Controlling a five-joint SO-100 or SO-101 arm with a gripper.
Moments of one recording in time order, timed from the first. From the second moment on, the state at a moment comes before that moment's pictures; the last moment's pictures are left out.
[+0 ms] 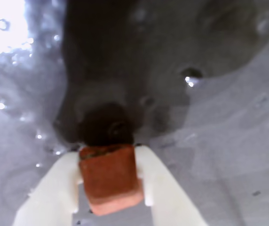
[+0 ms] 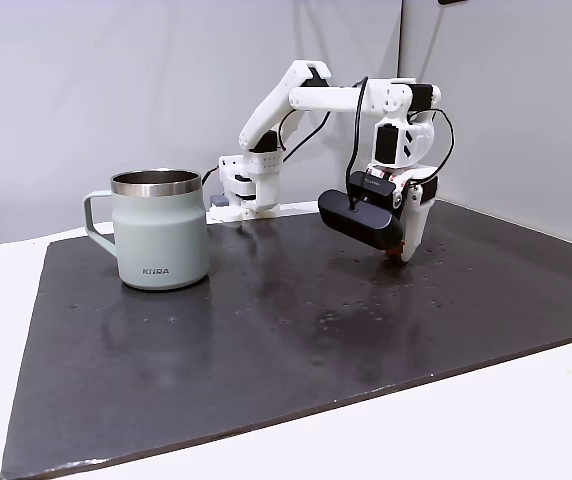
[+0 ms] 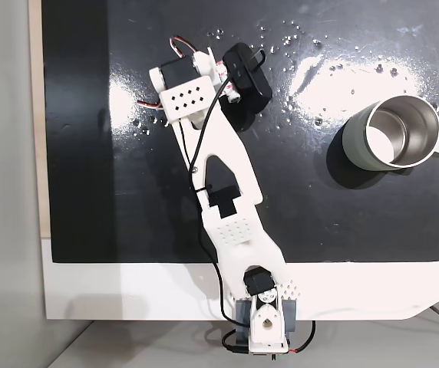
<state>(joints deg) -19.1 46.8 41.7 91.4 -8.2</state>
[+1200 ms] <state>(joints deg) -12.0 77.9 46.7 93.7 -5.9</state>
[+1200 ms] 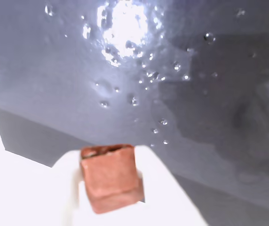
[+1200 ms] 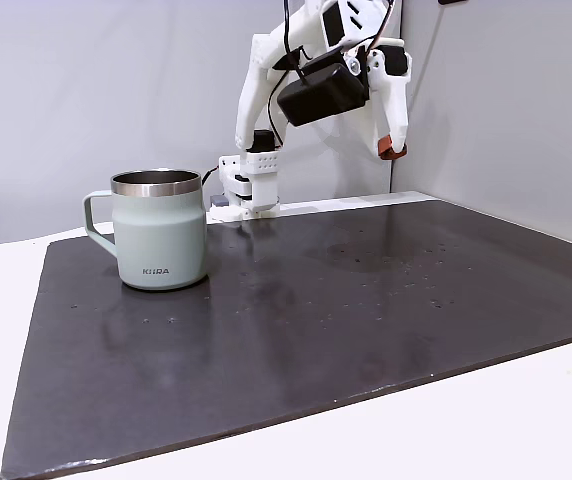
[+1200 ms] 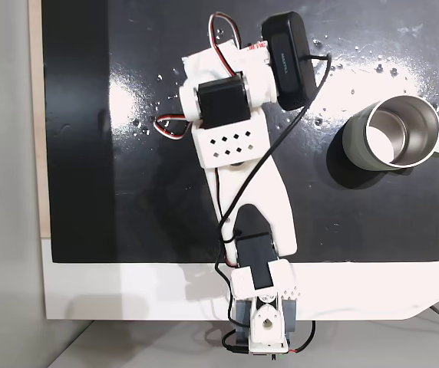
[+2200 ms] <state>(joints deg) 26.5 91.8 47.1 102.7 -17.4</state>
